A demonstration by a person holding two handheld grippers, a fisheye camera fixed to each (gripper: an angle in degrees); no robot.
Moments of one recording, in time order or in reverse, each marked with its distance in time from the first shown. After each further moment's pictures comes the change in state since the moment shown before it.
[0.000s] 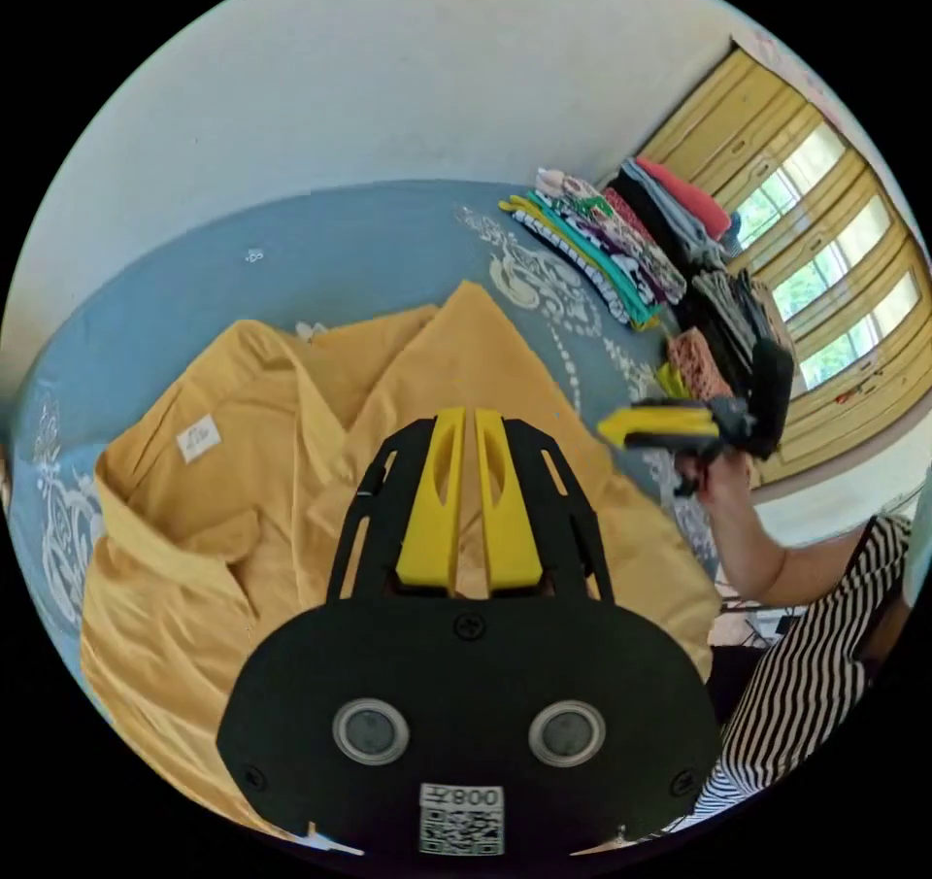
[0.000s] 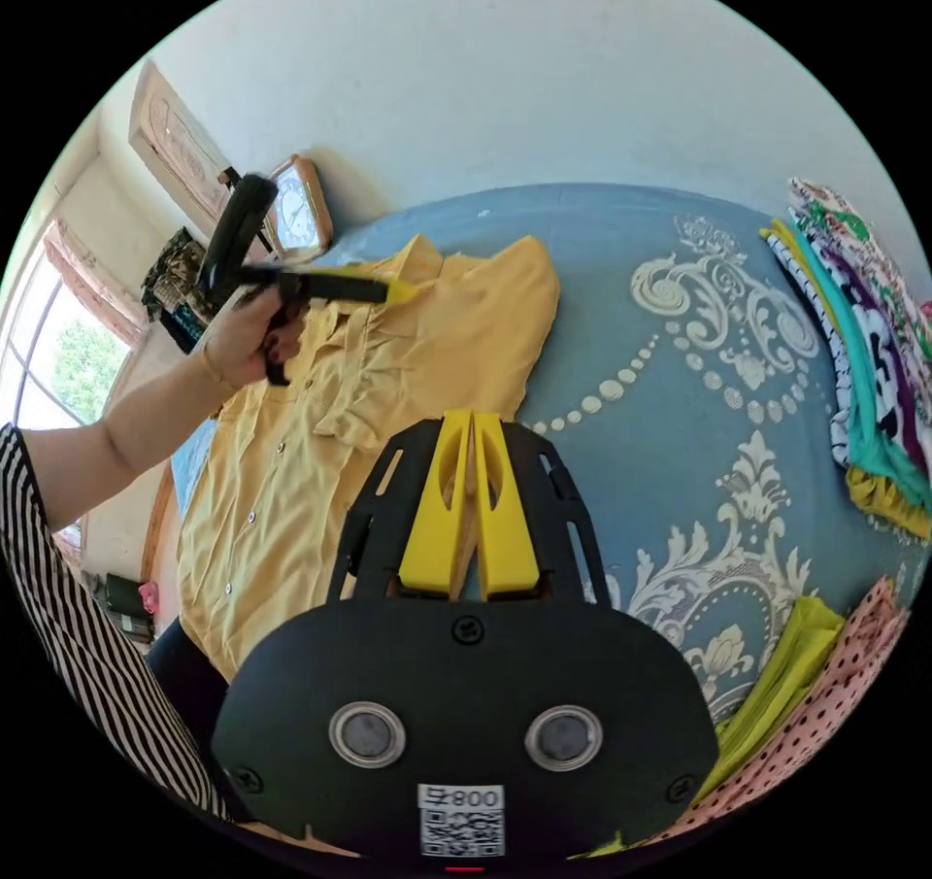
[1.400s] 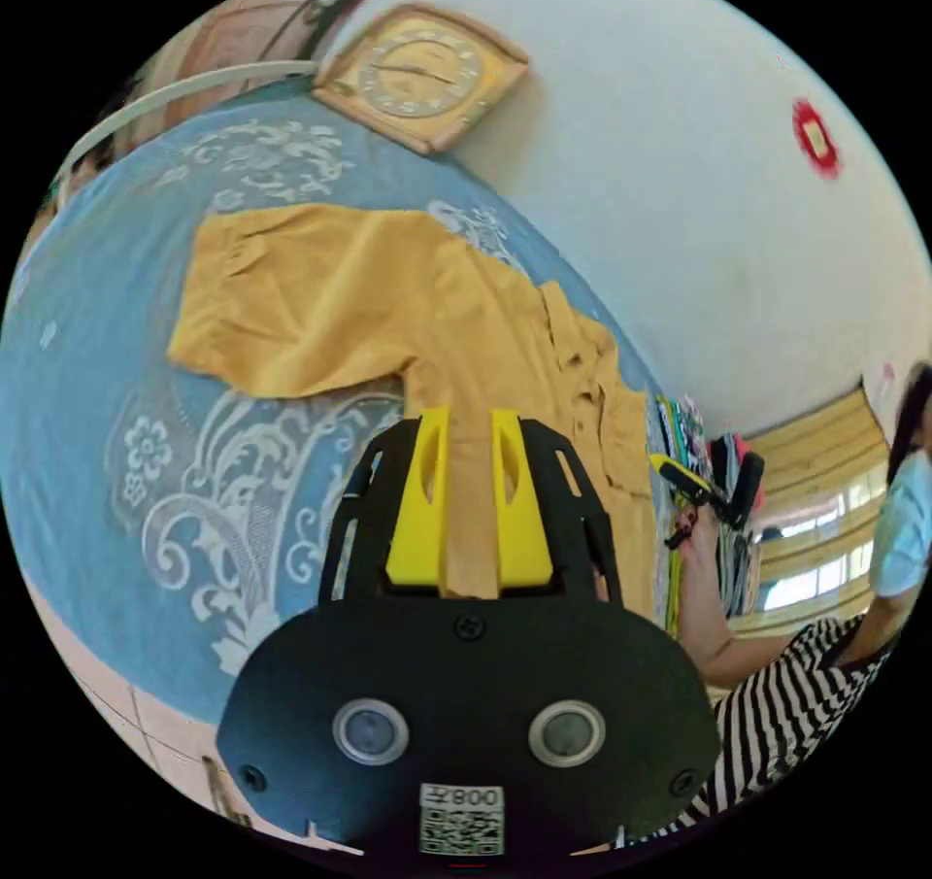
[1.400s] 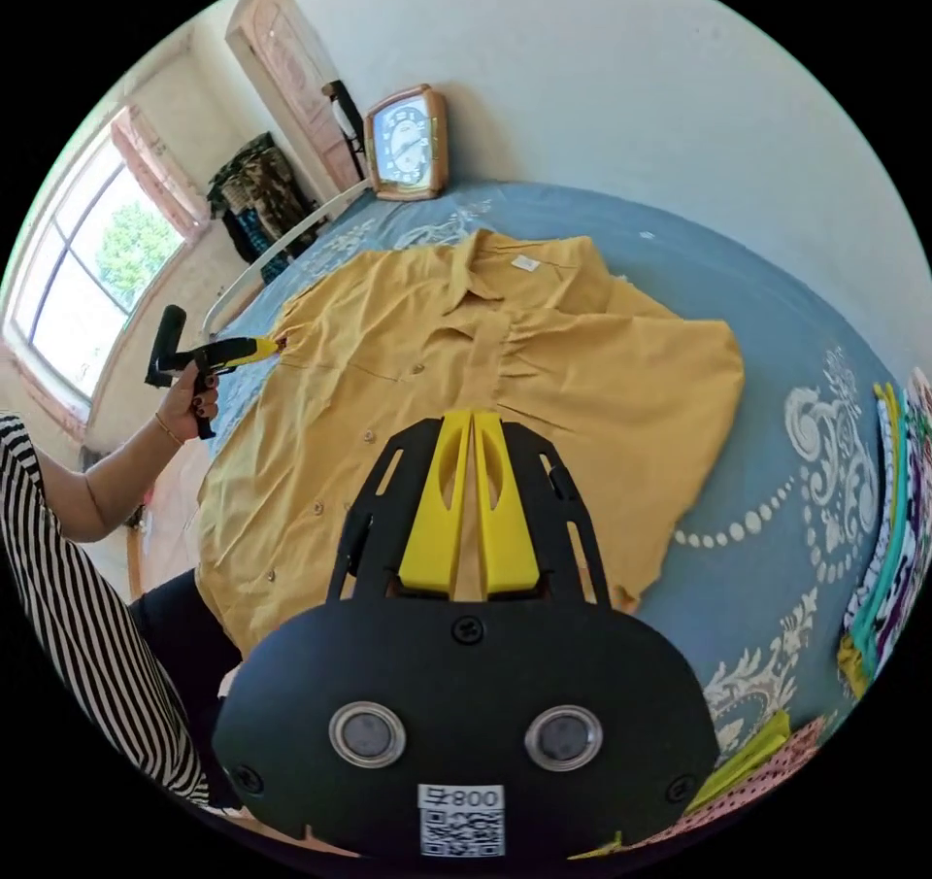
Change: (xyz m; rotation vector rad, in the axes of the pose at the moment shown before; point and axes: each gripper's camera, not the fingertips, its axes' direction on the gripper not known) left arm -0.058 0.554 -0.387 0.485 -0.087 -0.951; right arm -0.181 -0.091 0.200 -0.142 -0.118 -0.303
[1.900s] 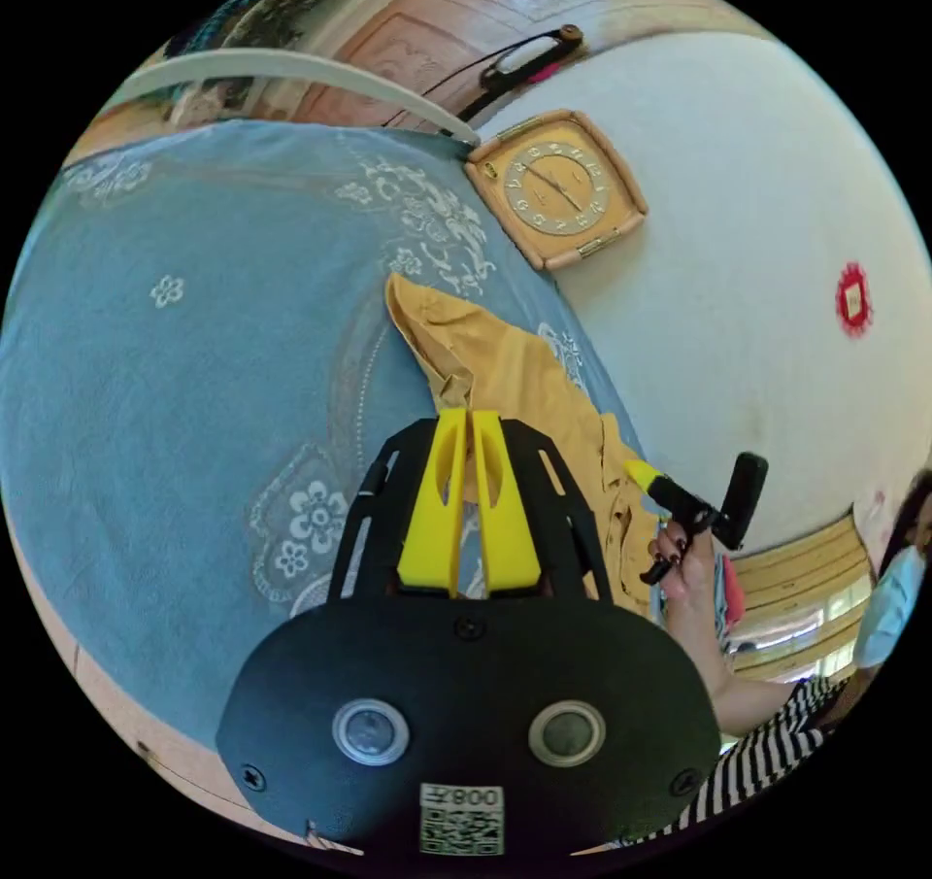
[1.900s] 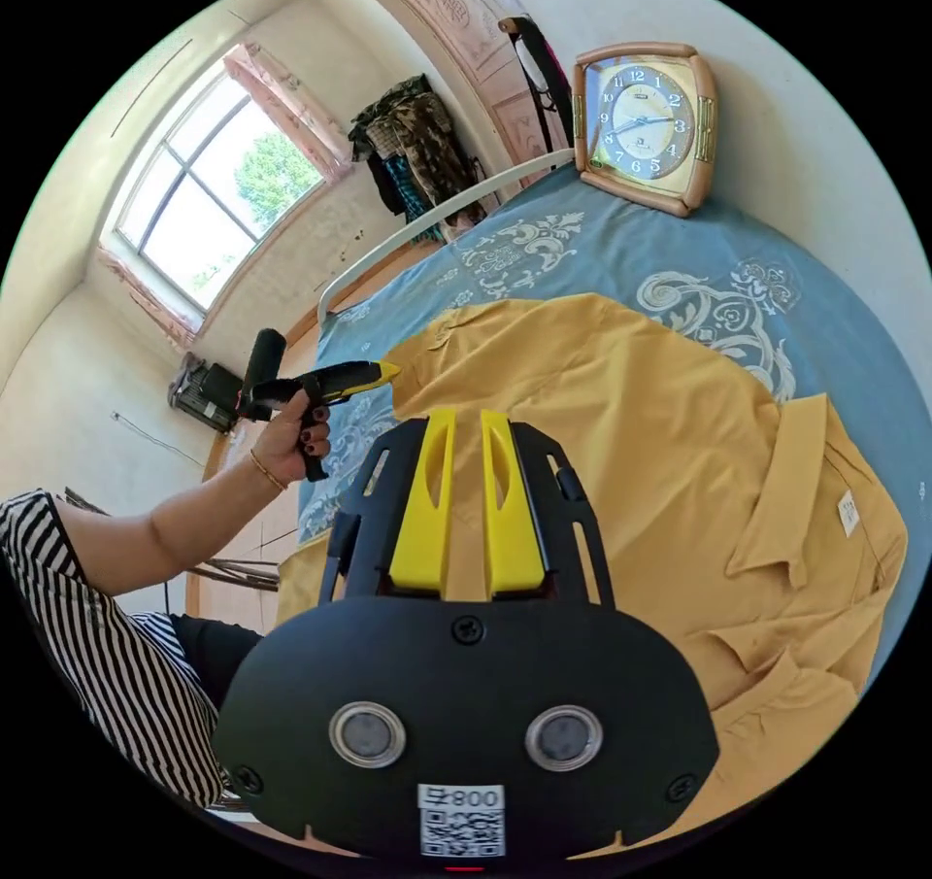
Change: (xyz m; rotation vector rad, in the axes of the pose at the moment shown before) left arm -0.084 0.013 -0.084 0.213 -0.025 -0.120; right arm -0.135 -0.180 0.173 -0.100 -0.362 -0.270
